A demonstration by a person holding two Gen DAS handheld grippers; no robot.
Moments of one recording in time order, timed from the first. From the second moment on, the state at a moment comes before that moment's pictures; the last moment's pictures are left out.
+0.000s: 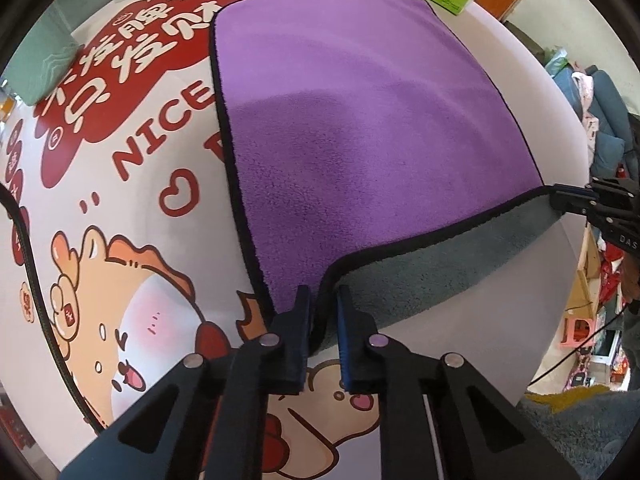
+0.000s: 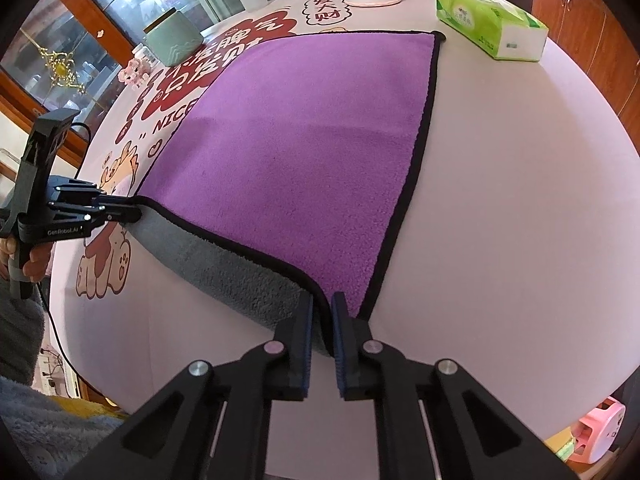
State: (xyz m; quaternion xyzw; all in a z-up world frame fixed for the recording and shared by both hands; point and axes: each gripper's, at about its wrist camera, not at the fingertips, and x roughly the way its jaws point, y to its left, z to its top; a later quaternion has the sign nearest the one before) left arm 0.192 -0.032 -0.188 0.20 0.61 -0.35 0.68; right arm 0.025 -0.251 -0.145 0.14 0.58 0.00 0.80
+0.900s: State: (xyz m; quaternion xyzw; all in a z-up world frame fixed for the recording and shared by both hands) left arm 0.273 -0.079 -0.097 0.21 0.49 -0.28 0.80; right arm 0.109 -0.288 -0.066 0.10 0.48 -0.08 0.87
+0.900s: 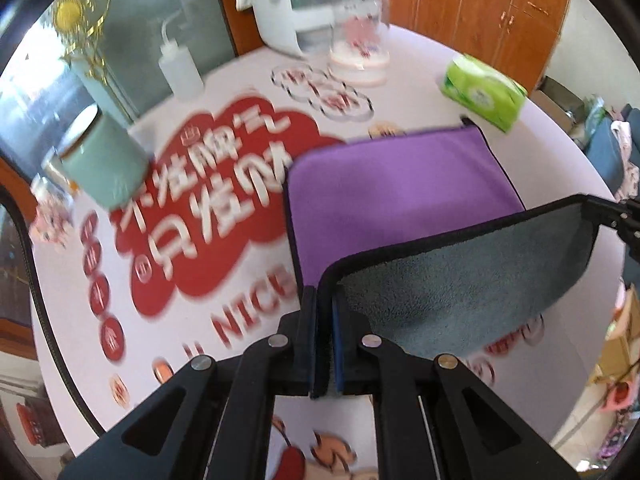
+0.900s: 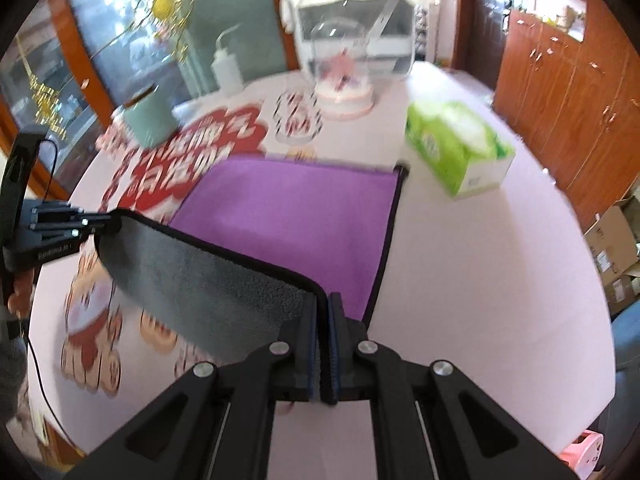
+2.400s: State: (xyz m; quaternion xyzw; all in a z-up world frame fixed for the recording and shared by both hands) left arm 0.404 -0.183 -0.189 0.23 0.50 -0.17 0.82; right arm 0.255 -0.361 -0.163 0.09 0.52 -0.20 0.83
